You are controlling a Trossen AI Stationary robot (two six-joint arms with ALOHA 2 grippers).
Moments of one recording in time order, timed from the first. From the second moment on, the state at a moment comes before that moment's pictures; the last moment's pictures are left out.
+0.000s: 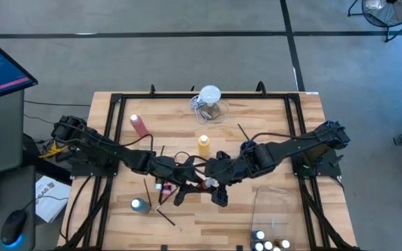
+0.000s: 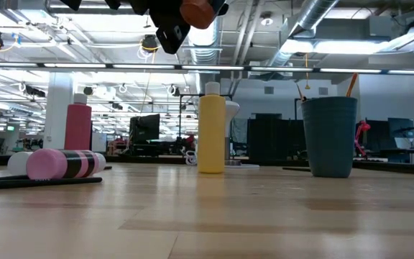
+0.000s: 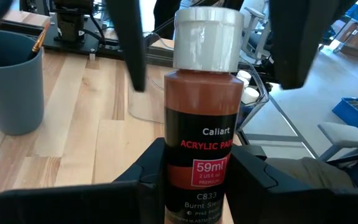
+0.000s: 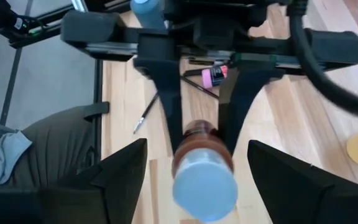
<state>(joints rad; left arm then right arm) -0.32 1.55 0.87 0.37 -0.03 -0.29 0.36 1.72 1.63 -0.71 0.13 0.52</state>
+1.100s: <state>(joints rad) -0.32 1.55 0.86 0.38 -0.04 -0.29 0.39 1.81 1.63 -0.75 0.25 0.55</state>
